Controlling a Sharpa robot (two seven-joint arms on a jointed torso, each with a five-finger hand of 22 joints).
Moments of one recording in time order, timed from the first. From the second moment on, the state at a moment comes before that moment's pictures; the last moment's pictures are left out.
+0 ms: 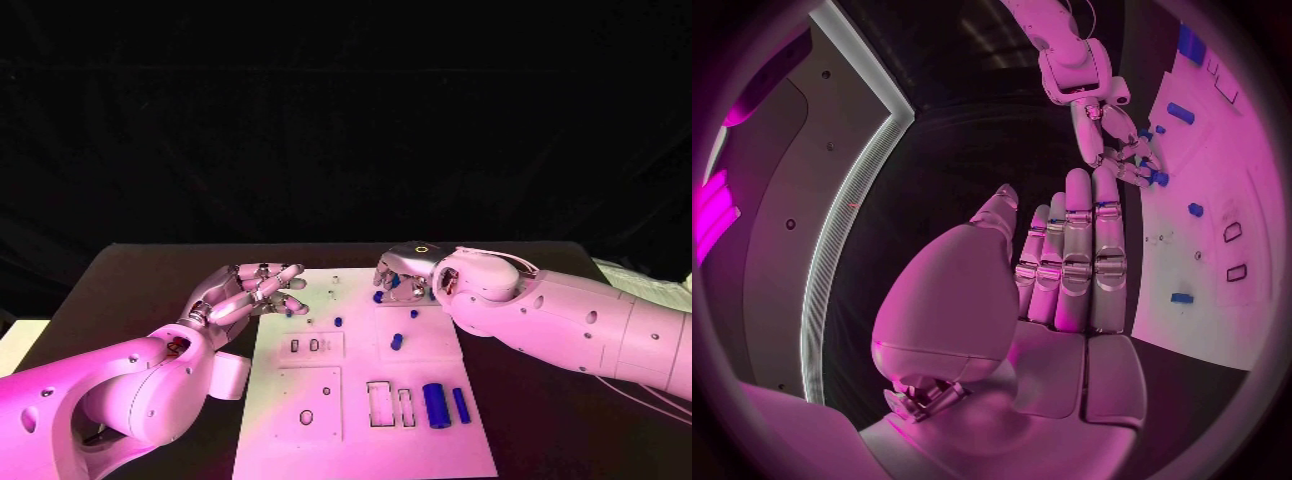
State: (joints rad) left arm 1.16 -0.98 -0.03 1.84 -0.02 -0.40 0.42; left_hand 1.41 -0.04 0.07 0.19 0.13 1.03 0.17 0.13 0.08 1.19 0.11 0.11 0.09 1.31 0.04 0.29 0.34 0.18 1.20 0.15 0.30 0.13; right arm 1.22 -0.70 0.01 1.34 -1.75 -0.17 -0.08; right_hand 1.24 0.03 0.20 -0.25 0.15 1.08 0.13 0.07 0.07 1.20 0.07 0.06 0.06 1.46 -0.01 0.45 0.37 0.17 1.30 0.07 0.51 0.23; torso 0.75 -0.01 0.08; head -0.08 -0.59
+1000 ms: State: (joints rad) left arm 1.16 -0.99 -0.03 1.84 -0.02 -0.40 0.41; left_hand 1.41 -0.04 0.06 0.18 0.13 1.02 0.18 0.12 0.08 1.19 0.11 0.10 0.09 1.30 0.05 0.28 0.34 0.18 1.20 0.15 0.30 0.13; right arm 1.22 -0.67 0.01 1.33 -1.78 -0.12 -0.08; right_hand 1.26 0.04 0.32 -0.21 0.05 1.15 0.12 0.08 0.08 1.24 0.07 0.06 0.06 1.46 -0.02 0.56 0.45 0.17 1.30 0.06 0.60 0.27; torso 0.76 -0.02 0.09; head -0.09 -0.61
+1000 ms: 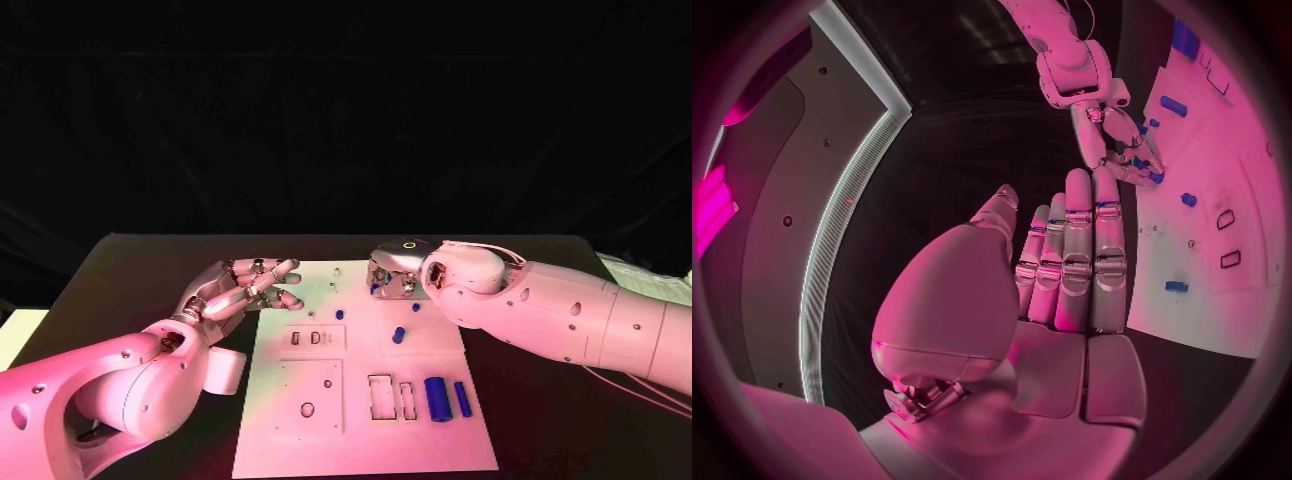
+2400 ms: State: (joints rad) left arm 1.17 -0.99 -0.03 1.84 -0.02 -0.40 0.40; left_hand 1.41 -0.04 0.06 0.18 0.13 1.02 0.18 0.11 0.08 1.18 0.12 0.09 0.09 1.30 0.05 0.27 0.36 0.18 1.20 0.15 0.29 0.12; right arm 1.22 -0.58 0.02 1.28 -1.81 -0.39 -0.13; right_hand 1.31 0.00 0.45 -0.18 0.05 1.18 0.12 0.07 0.10 1.26 0.08 0.06 0.06 1.47 -0.03 0.68 0.55 0.17 1.26 0.06 0.73 0.37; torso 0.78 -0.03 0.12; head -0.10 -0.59
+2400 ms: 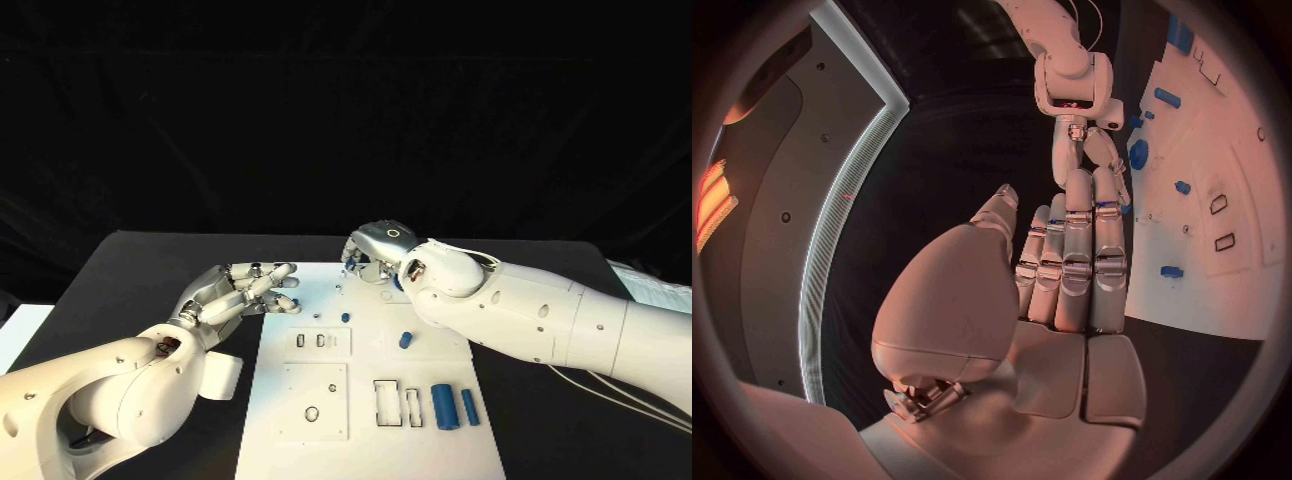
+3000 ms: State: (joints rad) left arm 1.18 -0.99 -0.03 1.84 -0.02 -0.40 0.40; left_hand 1.41 -0.04 0.06 0.18 0.13 1.02 0.18 0.11 0.08 1.18 0.12 0.09 0.09 1.30 0.05 0.27 0.36 0.18 1.20 0.15 0.29 0.12; right arm 1.22 -0.55 0.02 1.24 -1.81 -0.37 -0.12; right_hand 1.29 -0.02 0.47 -0.18 0.05 1.18 0.12 0.07 0.10 1.26 0.08 0.06 0.06 1.47 -0.03 0.69 0.56 0.17 1.25 0.06 0.74 0.37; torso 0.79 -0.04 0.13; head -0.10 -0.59
